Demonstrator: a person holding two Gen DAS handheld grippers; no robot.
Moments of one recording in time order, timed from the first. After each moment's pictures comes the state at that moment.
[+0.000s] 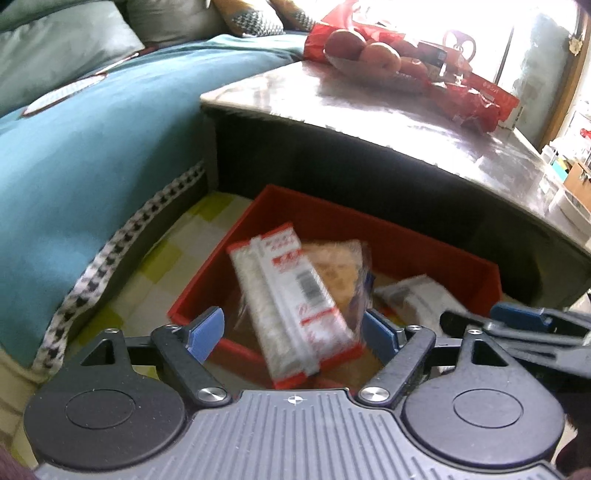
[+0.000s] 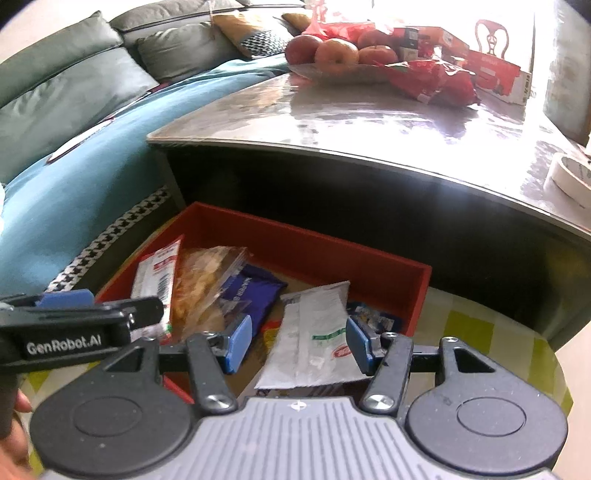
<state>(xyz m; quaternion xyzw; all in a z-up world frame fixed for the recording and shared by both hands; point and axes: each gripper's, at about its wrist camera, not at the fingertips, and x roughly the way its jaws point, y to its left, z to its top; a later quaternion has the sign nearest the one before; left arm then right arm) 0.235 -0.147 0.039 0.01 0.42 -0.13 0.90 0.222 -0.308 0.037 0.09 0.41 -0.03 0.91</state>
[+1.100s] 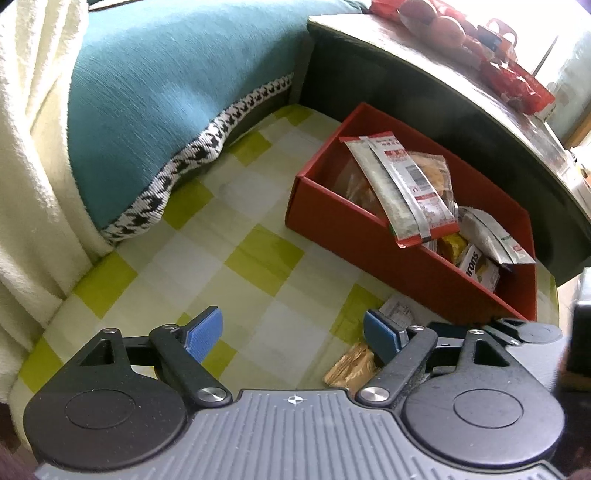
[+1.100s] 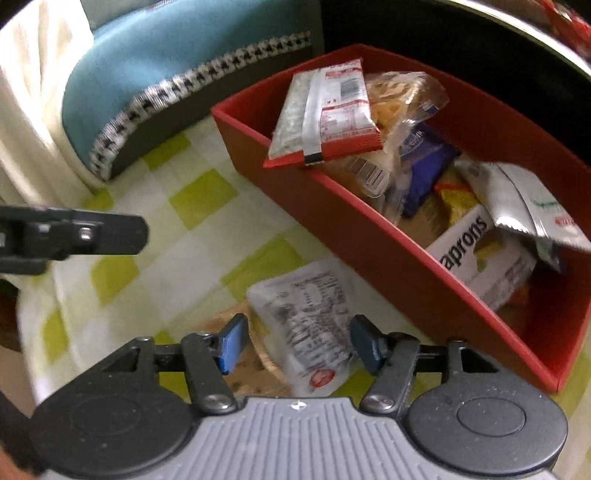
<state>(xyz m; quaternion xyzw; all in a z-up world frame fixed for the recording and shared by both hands) 0.195 -0.042 0.019 -0.05 0.51 -0.10 0.85 0.204 -0.201 -0.041 0.00 0.53 0.13 0.84</state>
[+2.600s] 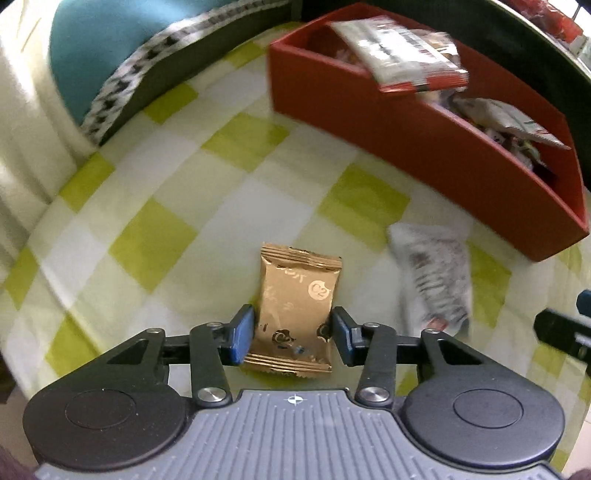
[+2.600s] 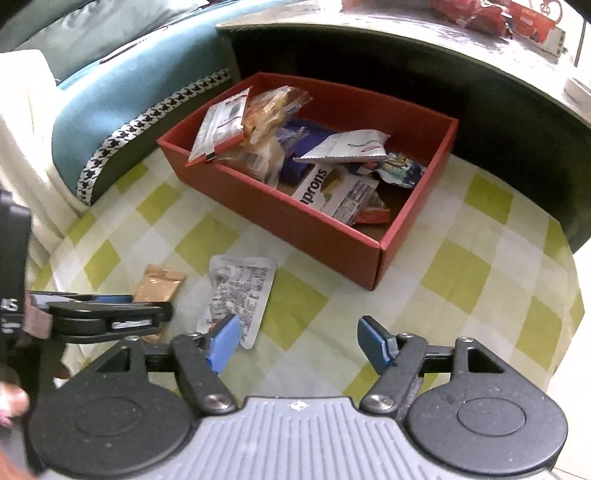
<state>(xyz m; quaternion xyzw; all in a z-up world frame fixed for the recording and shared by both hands) 0.147 -0.089 -0.042 0.00 0.57 -0.03 0.82 0.117 -0.275 0.008 0.07 0.51 0.05 0.85</state>
